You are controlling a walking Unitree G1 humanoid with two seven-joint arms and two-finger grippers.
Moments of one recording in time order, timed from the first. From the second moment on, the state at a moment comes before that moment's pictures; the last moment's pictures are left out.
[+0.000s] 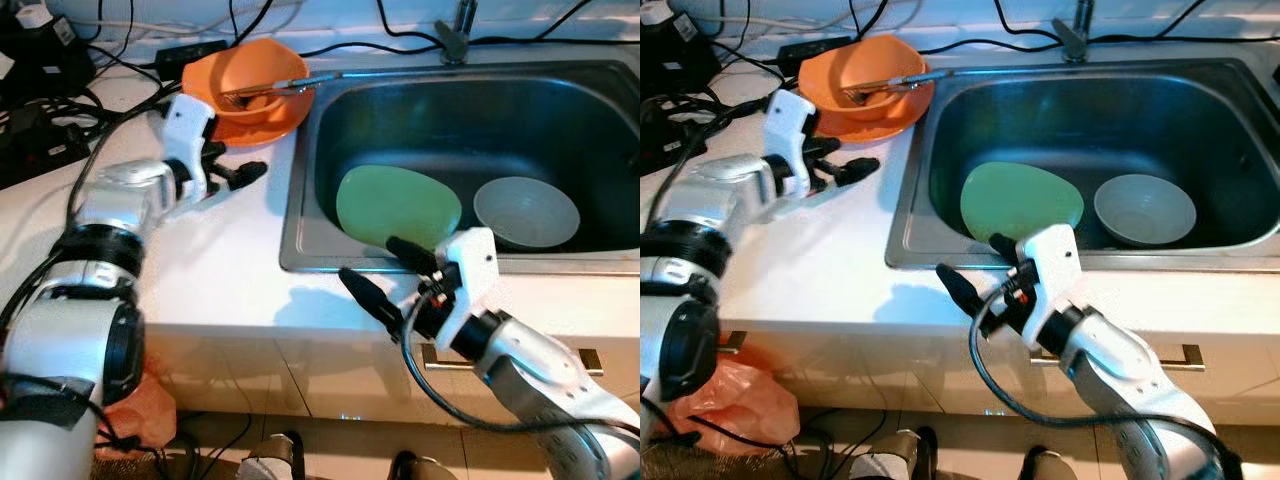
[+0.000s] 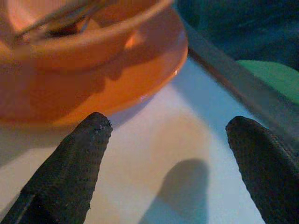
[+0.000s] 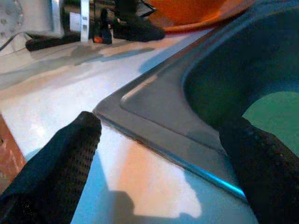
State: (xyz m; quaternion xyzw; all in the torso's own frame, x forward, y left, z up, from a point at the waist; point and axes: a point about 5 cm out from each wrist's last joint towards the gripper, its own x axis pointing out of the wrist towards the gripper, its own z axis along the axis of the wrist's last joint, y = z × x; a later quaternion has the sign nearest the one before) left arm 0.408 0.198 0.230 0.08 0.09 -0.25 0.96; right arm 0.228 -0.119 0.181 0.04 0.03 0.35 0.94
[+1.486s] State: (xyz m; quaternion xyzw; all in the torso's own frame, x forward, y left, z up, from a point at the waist) left arm 0.413 0.215 0.223 0.09 0.13 -0.12 0.98; right arm 0.208 -0.131 0.186 0.04 0.06 0.33 0.94
